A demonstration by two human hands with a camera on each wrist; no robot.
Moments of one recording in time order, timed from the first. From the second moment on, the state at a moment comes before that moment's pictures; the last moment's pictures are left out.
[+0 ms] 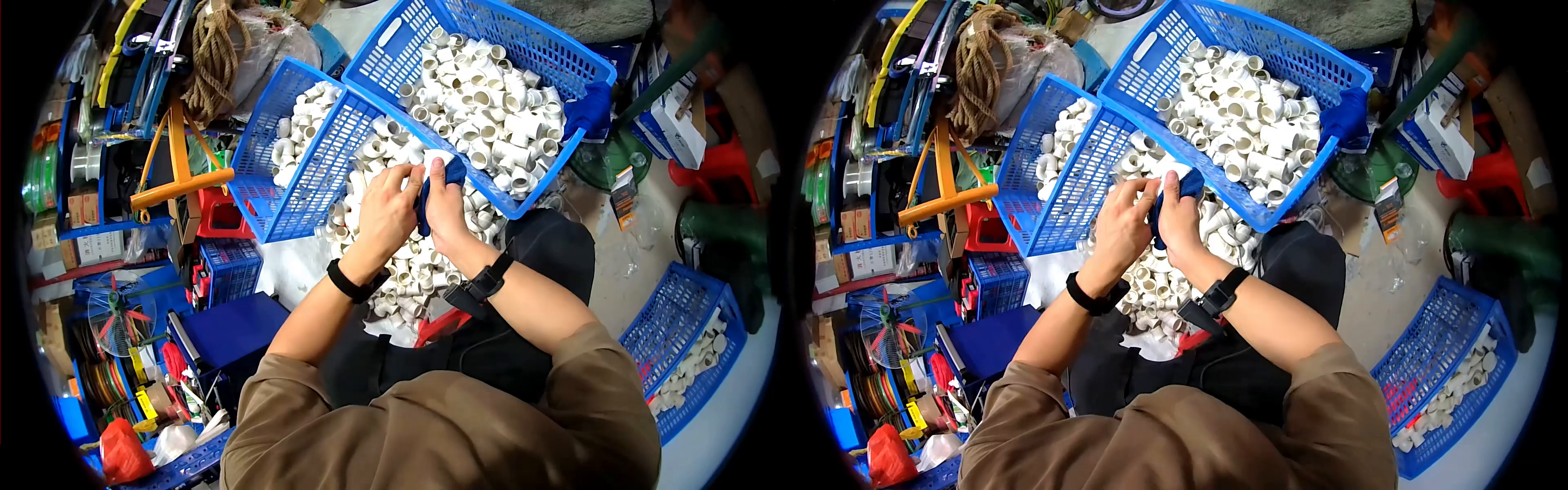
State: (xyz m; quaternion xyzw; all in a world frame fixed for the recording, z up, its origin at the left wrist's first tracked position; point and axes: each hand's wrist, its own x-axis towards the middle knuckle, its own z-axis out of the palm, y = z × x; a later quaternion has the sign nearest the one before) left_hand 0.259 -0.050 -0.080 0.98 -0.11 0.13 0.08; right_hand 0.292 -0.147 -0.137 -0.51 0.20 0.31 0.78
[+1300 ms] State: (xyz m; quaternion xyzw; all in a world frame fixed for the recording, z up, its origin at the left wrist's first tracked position) left_hand 0.245 0.007 -0.114 0.94 0.10 0.18 0.28; right_hand 0.357 -0.168 -0.152 -0.37 0.25 0.30 0.84
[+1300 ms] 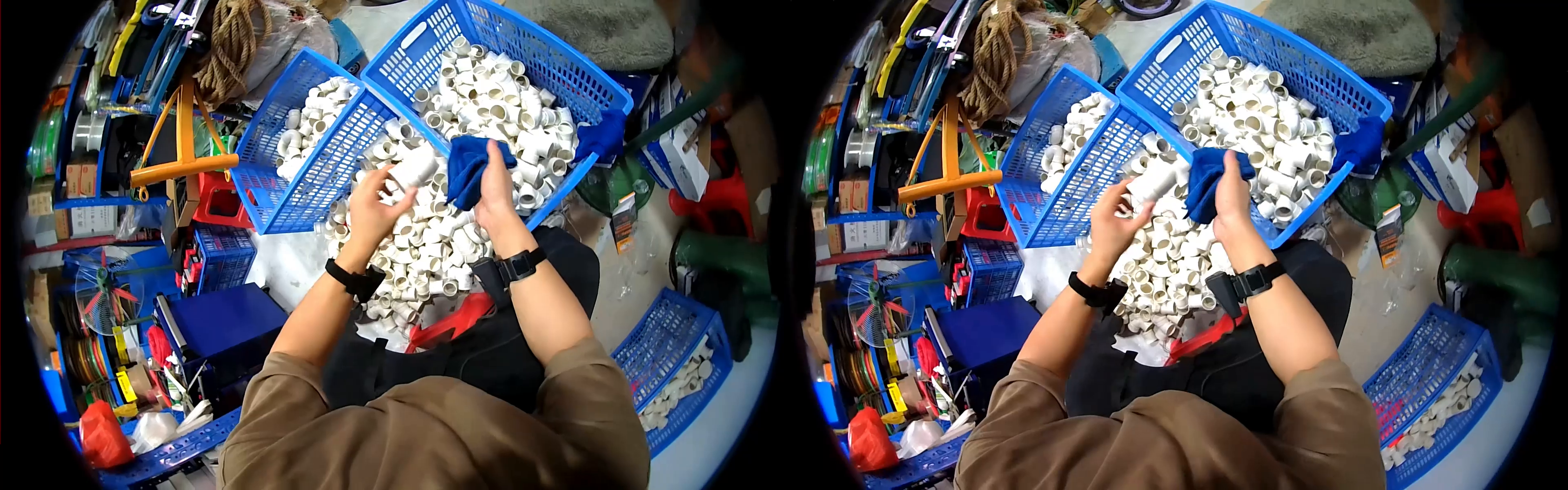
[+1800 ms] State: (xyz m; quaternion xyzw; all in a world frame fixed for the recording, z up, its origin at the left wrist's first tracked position) left_hand 0.312 0.124 -0.156 0.89 0.22 0.02 0.41; right_hand 0.356 -0.206 -0.159 -0.44 0.20 0.28 0.83
